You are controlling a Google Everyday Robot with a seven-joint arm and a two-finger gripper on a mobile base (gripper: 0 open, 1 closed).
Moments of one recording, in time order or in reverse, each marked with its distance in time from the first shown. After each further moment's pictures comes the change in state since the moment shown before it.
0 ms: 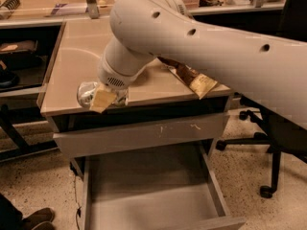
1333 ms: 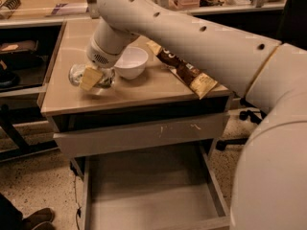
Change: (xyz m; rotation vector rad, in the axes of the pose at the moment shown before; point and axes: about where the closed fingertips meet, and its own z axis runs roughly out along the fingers) arm -0.029 -0.081 0.058 -0.035 -0.032 0.095
